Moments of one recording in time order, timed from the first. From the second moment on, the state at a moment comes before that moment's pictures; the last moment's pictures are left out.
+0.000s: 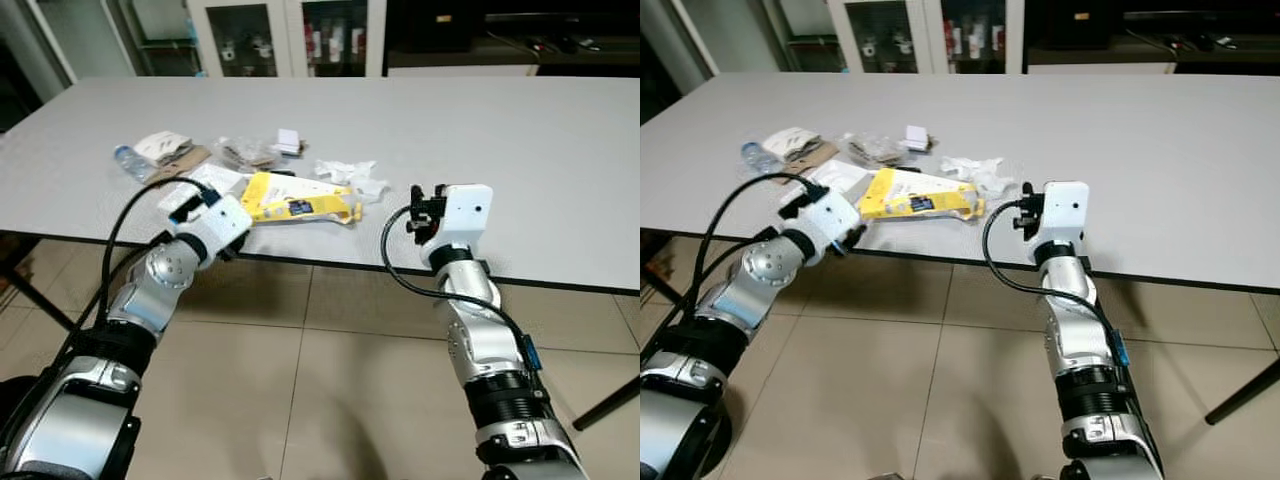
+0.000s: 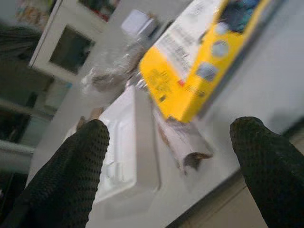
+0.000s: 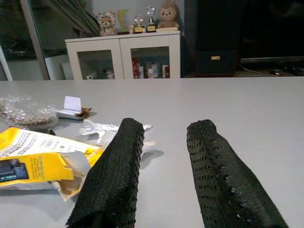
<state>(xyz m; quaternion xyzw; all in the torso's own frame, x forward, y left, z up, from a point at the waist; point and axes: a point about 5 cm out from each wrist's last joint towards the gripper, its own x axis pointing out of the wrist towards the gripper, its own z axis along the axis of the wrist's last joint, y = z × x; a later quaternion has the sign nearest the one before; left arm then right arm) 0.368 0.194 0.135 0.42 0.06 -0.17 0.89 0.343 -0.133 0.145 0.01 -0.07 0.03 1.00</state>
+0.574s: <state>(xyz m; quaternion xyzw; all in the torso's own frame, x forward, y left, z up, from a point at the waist) 0.372 0.188 0.129 0.41 0.06 -0.23 0.88 0.343 -0.134 0.145 0.00 -0.07 0.03 1.00</state>
